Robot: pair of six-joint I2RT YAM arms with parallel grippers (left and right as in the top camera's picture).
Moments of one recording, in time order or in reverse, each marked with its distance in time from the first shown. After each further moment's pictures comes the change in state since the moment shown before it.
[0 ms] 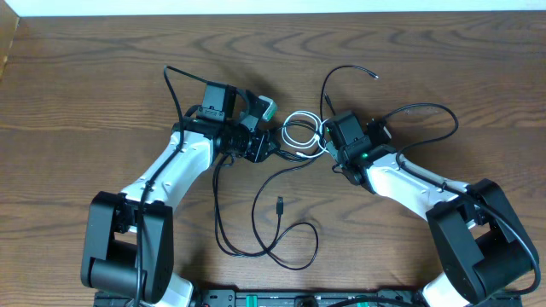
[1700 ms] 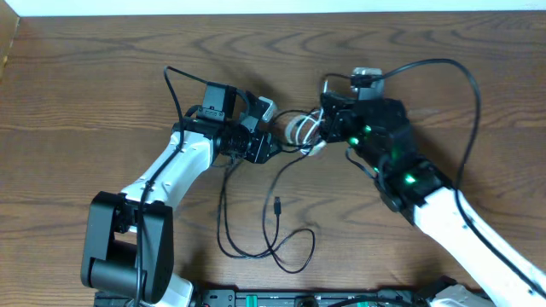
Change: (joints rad) left arm 0.000 0.000 0.000 -0.012 0.000 0.000; right arm 0.008 -0.477 -0.011 0.270 -0.260 -0.852
